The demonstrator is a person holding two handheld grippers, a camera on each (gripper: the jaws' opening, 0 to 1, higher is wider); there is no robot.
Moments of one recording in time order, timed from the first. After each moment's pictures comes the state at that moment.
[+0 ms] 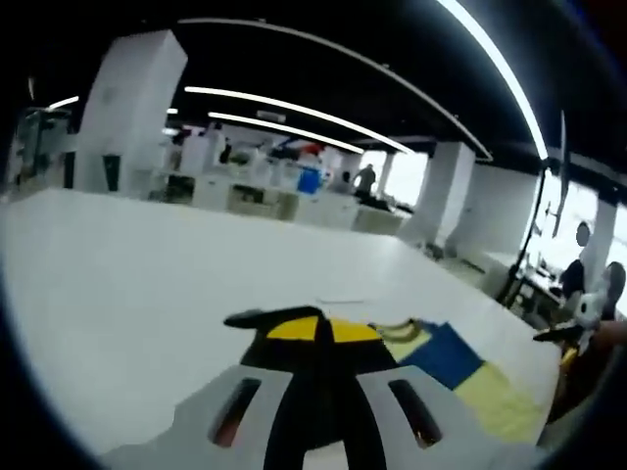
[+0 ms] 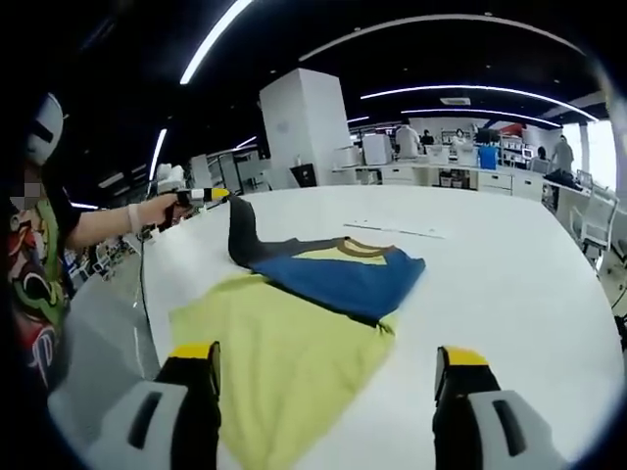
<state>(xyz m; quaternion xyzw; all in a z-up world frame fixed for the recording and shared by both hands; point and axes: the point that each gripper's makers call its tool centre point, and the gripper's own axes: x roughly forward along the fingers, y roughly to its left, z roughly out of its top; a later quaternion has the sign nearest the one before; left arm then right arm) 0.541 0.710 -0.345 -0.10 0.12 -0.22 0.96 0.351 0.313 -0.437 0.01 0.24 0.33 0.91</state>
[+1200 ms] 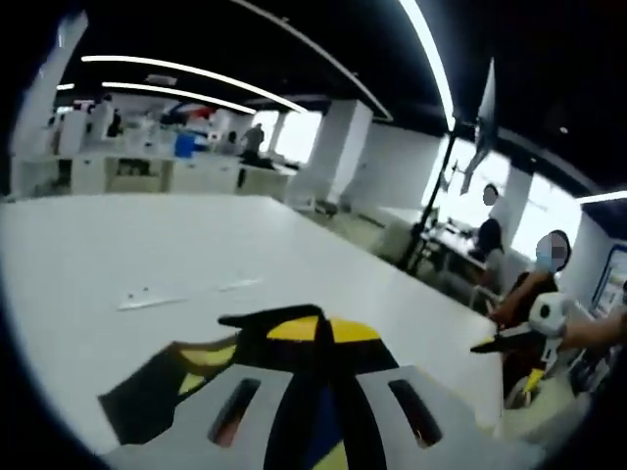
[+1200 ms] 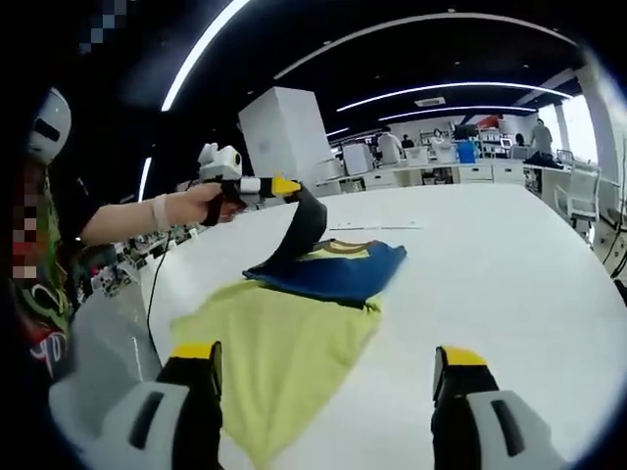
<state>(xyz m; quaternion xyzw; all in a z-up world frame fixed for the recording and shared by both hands) 0.552 0.434 -0.391 -0.07 0.20 -0.45 0.87 0.332 0.288 -0.454 0.06 0.24 0.30 0.92</state>
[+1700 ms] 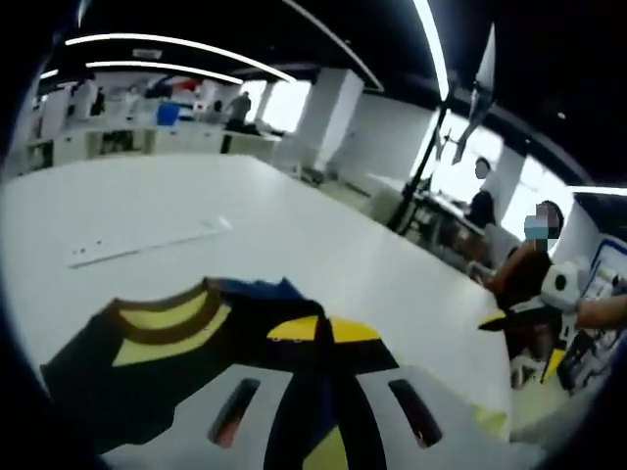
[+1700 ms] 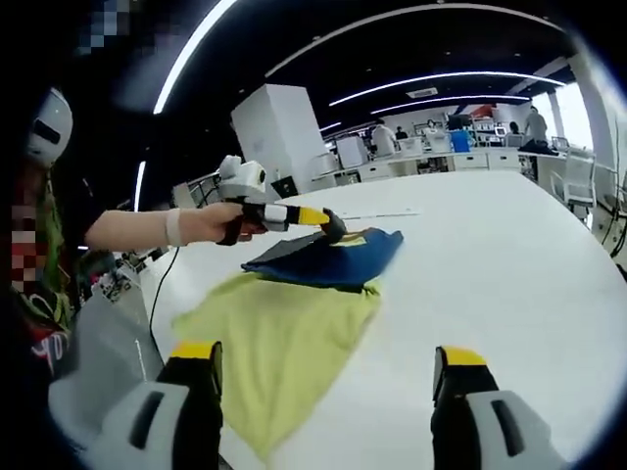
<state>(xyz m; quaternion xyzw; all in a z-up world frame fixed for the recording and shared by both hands) 0.531 0.386 -0.460 -0.05 0.26 -0.47 0.84 0.327 0.285 -0.465 0.08 0.25 0.30 0.92</state>
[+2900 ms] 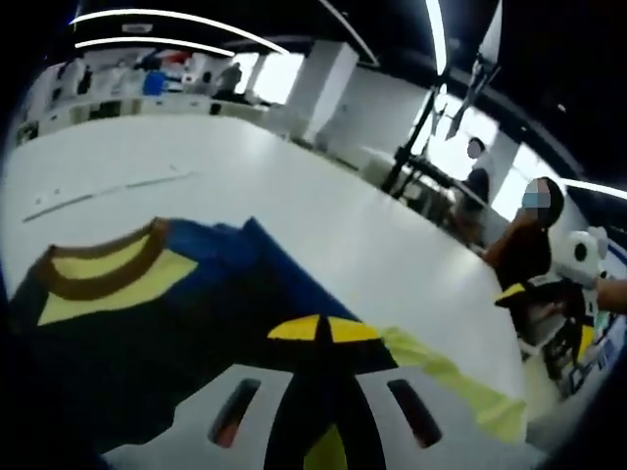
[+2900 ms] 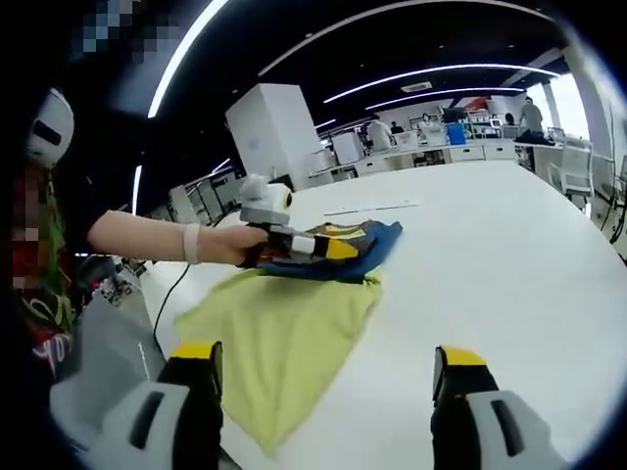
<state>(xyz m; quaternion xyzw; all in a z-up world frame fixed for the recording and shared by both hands) 0.517 0.354 -0.513 -0.04 0.29 -0.50 0.82 0.319 0.284 -0.474 0.09 0.26 0.29 0.92</state>
